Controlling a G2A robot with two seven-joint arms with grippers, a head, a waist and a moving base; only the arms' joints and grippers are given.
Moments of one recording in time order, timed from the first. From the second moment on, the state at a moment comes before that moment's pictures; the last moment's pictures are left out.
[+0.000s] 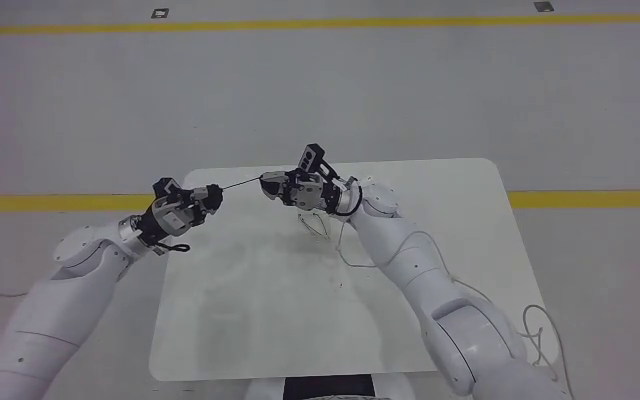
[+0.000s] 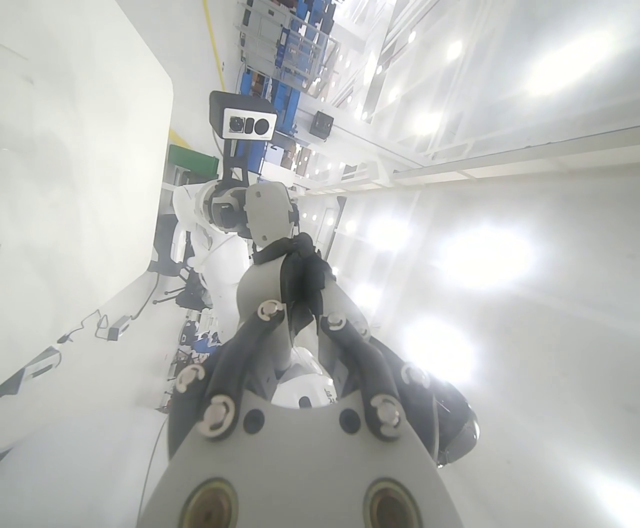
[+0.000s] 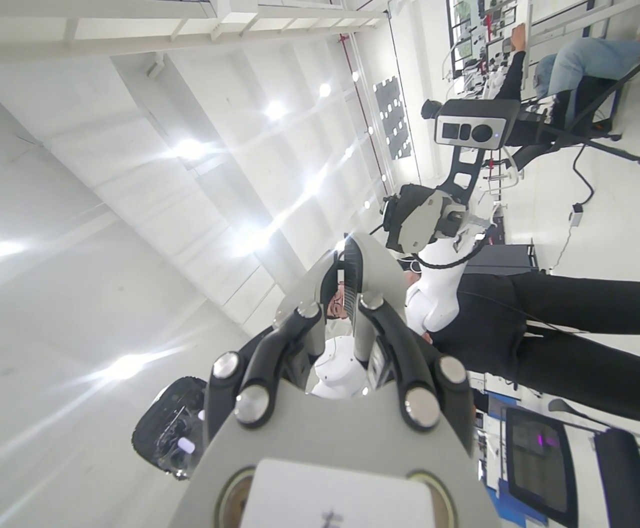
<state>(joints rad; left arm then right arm) 1.37 -0.74 -1.30 -1.47 -1.15 0.03 -0.97 -0.79 -1.70 1.13 -0.61 0.66 -0.09 1.26</state>
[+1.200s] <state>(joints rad) 1.37 -0.76 -1.32 -1.48 -1.13 0.00 -0.96 -0.80 -1.69 1.12 -0.64 0.65 -0.12 1.25</state>
